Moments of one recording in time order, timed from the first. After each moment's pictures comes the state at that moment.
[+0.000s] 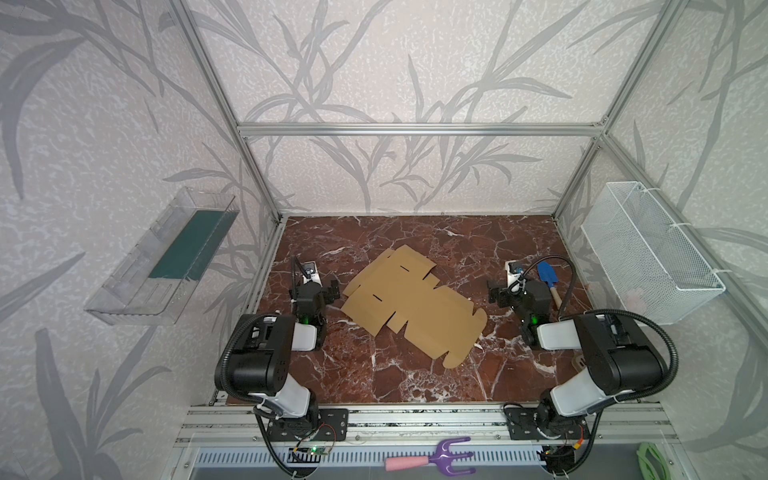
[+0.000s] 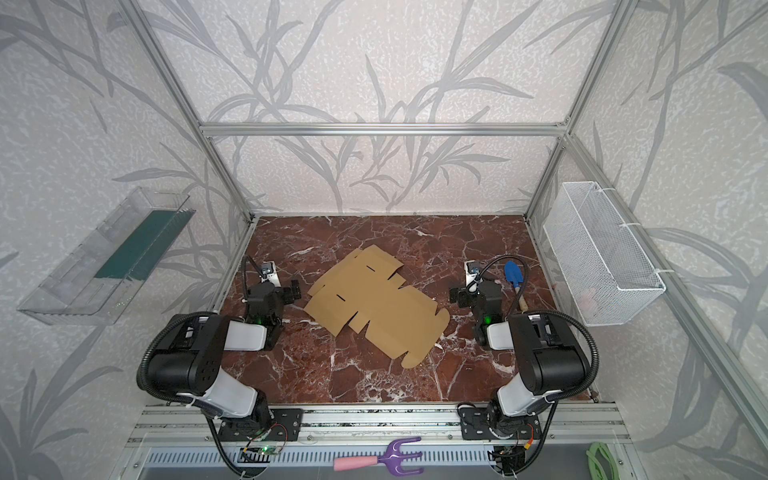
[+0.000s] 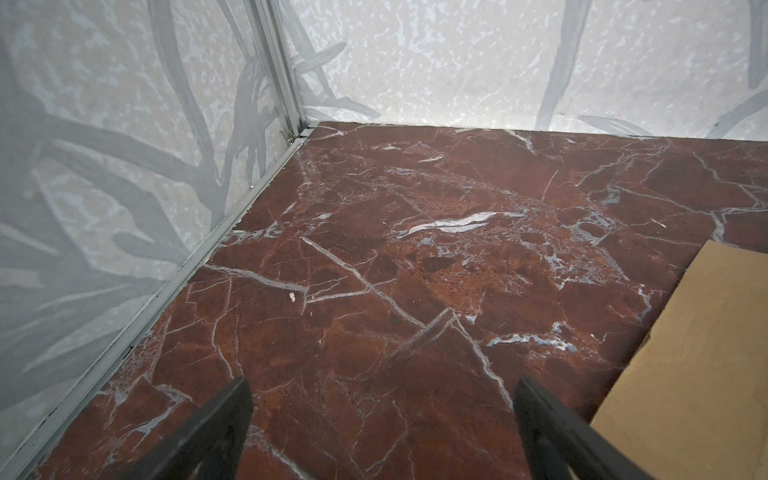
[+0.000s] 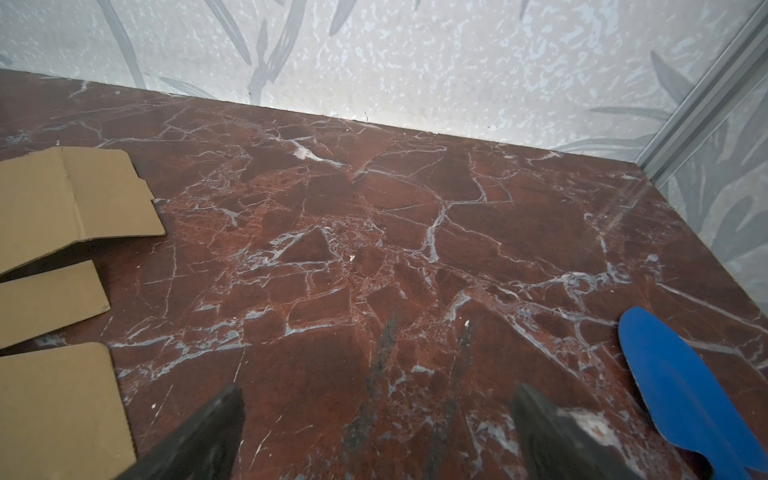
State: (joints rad) left arm -0.02 1.58 0.35 0.89 -0.29 -0.03; right arm 0.09 1.58 0.36 0.90 -0.05 -0.08
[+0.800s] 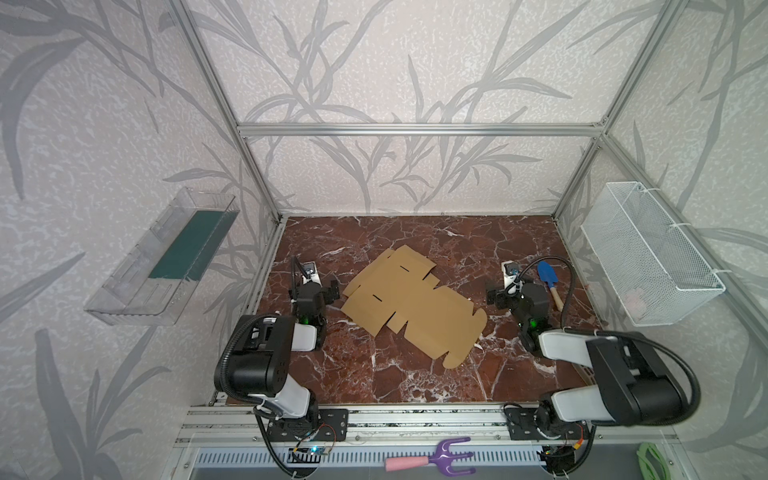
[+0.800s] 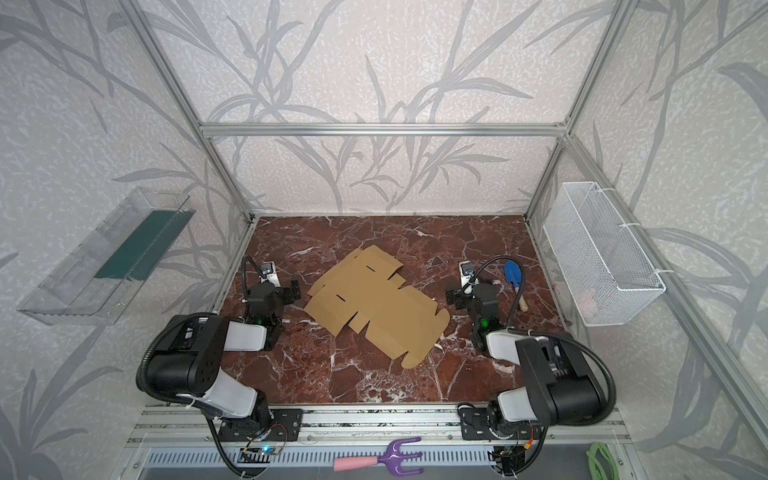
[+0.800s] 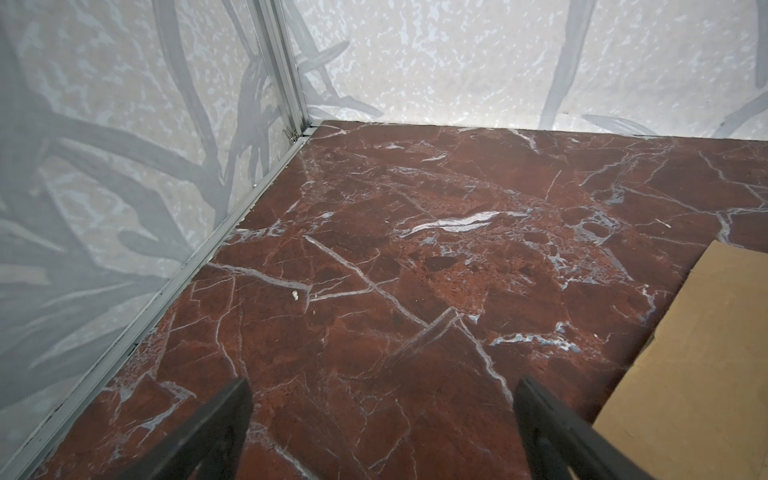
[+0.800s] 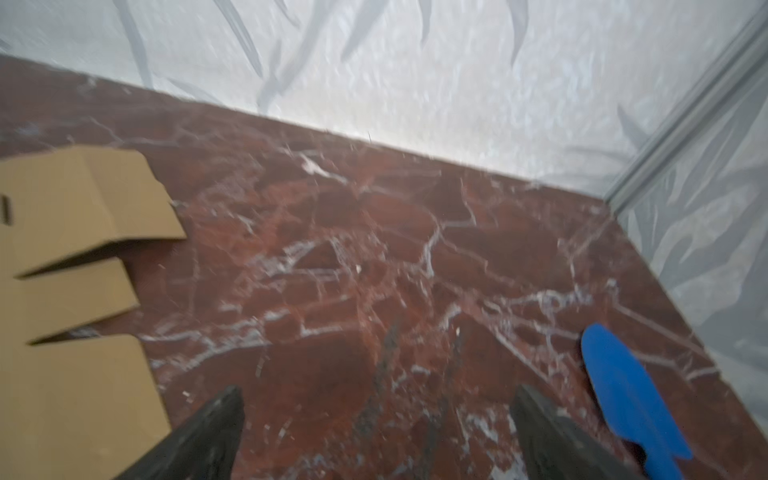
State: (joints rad) left arm -0.02 1.55 0.35 0.86 -0.30 -0.03; right arm 0.23 1.32 0.35 0.72 0.09 -0.13
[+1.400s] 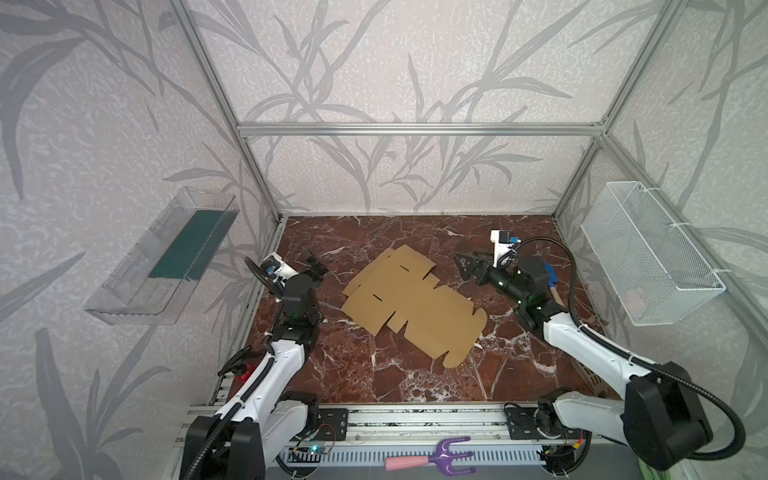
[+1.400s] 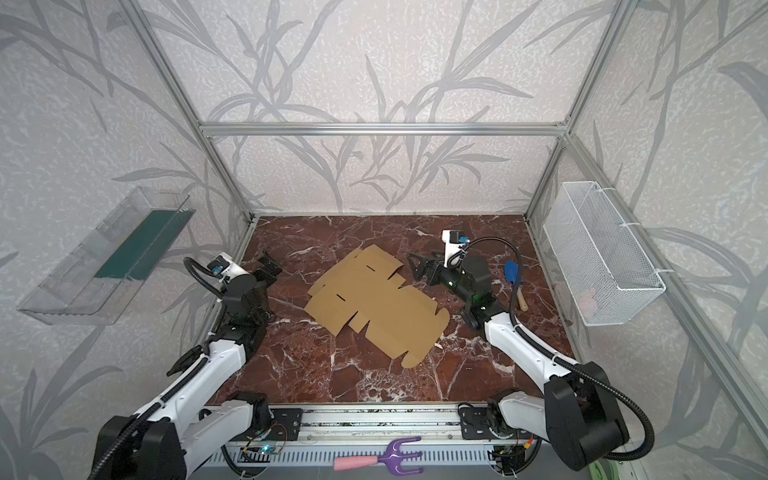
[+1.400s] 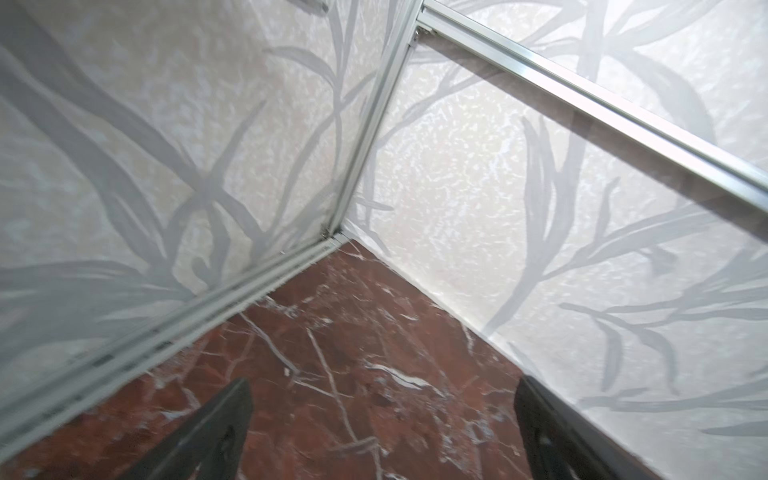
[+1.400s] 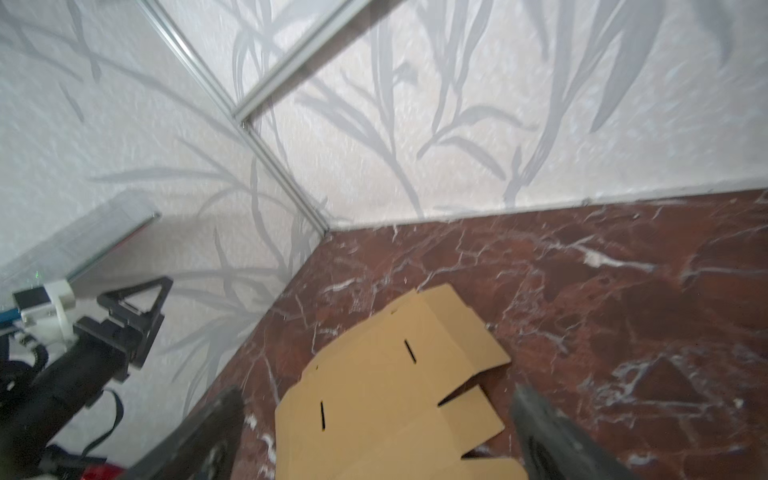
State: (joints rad) left arm -0.10 1.00 0.47 0.40 -0.51 -0.57; right arm 0.41 1.25 0.72 0.38 -0.33 0.50
